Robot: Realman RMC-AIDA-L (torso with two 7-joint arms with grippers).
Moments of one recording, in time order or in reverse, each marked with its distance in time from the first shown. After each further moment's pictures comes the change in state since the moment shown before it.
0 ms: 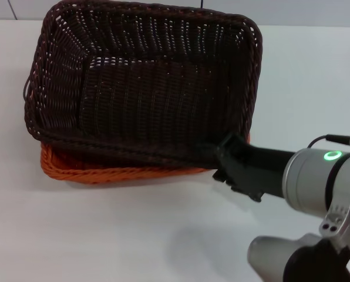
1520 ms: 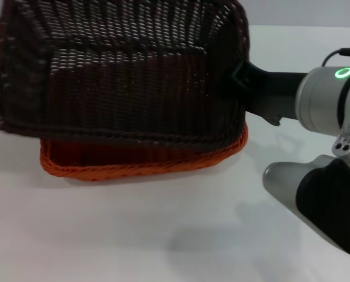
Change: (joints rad) left arm 0.020 -0.005 -0.006 0.001 -0.010 0.076 -0.006; right arm 0.153 0.082 0.237 0.022 0.009 -0.122 -0.288
